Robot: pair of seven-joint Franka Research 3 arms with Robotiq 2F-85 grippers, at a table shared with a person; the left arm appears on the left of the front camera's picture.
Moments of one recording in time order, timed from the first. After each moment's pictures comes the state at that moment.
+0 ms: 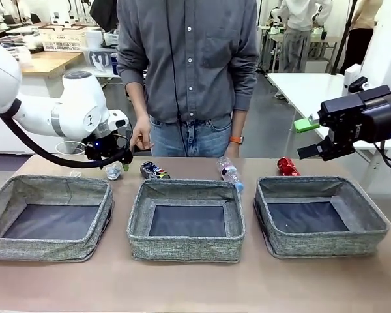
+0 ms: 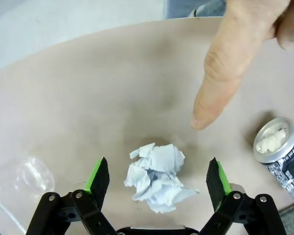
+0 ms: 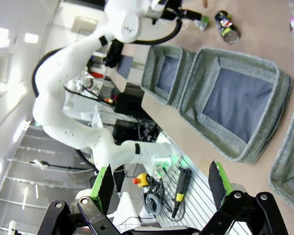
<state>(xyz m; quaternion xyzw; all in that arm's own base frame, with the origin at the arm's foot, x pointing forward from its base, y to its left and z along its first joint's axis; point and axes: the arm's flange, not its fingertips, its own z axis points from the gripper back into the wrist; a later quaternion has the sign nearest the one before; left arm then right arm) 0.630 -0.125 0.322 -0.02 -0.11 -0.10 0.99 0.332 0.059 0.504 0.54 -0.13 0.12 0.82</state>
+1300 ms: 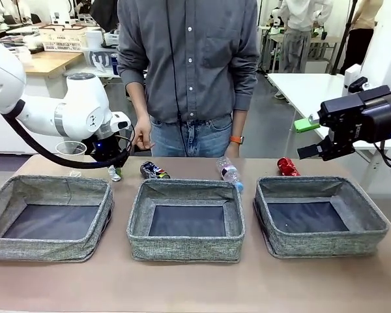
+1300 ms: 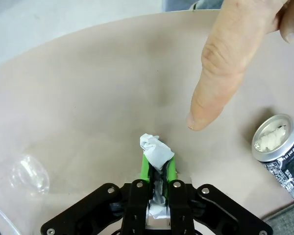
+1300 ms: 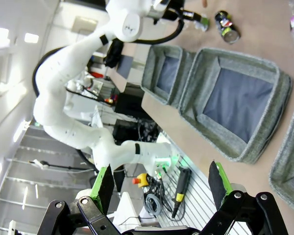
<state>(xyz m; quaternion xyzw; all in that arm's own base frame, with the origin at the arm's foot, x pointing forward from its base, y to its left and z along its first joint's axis) 0.629 -0.130 0.321 -0.02 -0.10 -0.10 0.99 0.332 0.059 0.505 0.54 -0.13 0.12 0.82</state>
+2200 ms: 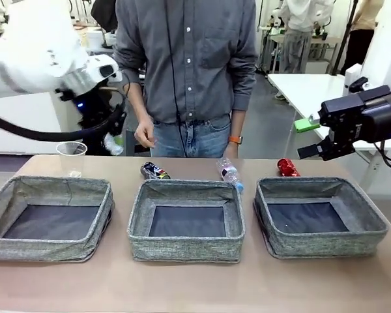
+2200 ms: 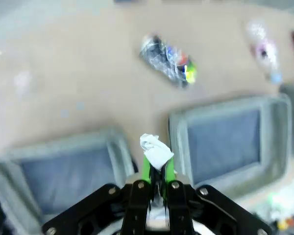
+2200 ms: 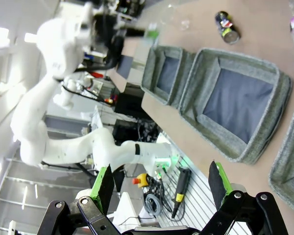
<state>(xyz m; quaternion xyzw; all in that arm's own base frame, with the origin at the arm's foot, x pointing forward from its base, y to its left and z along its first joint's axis) 0.447 -0.160 0.509 -0.10 -0.13 -0.10 0.98 0.333 0.060 0.506 0.54 -0.13 0.12 0.82</state>
